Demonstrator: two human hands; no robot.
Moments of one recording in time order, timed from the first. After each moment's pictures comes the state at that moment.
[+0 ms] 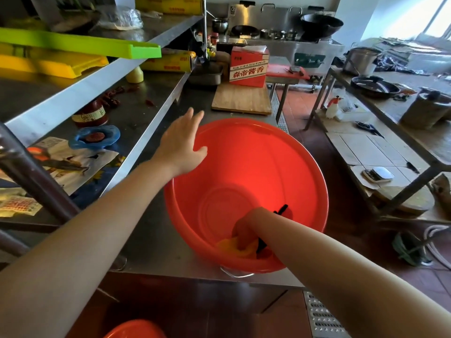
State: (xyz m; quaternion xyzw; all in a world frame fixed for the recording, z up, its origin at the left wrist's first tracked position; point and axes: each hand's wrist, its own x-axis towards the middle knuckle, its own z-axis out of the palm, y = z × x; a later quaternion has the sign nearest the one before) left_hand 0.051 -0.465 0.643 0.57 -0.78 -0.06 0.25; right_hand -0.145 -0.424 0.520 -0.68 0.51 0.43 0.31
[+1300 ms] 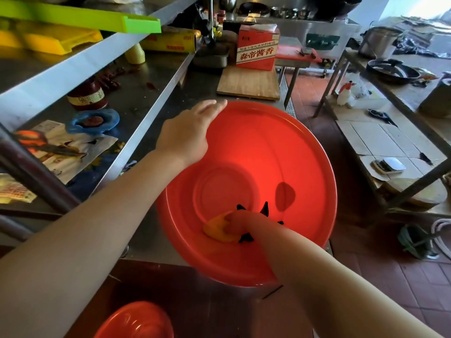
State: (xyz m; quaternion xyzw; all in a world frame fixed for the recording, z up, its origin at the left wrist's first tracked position) left_hand 0.037 -0.463 0.644 0.54 -0.81 0.05 0.24; right_hand -0.125 -0.426 0.480 -0.71 0.59 0.27 0.27
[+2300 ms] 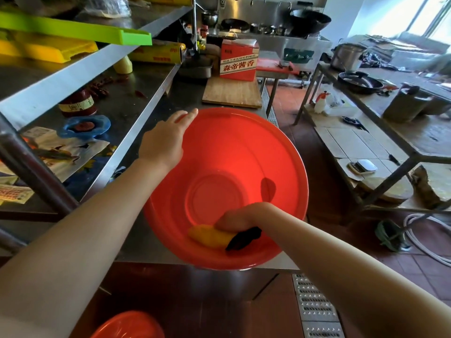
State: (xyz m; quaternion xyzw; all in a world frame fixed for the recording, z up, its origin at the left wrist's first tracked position) left_hand 0.060 -0.453 0.626 0.58 -0.78 0.07 0.21; right_hand -0.140 -0.382 0.554 -0.72 0.52 0.27 0.36
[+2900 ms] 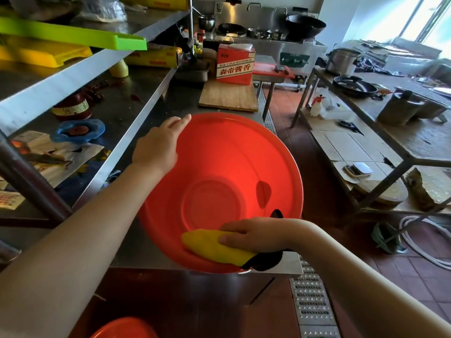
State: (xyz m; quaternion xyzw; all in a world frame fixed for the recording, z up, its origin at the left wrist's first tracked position) left_hand 0.062 -0.456 0.621 0.58 -0.78 0.05 0.22; right_hand -0.178 -0.313 0.632 -0.73 0.53 0.16 0.40
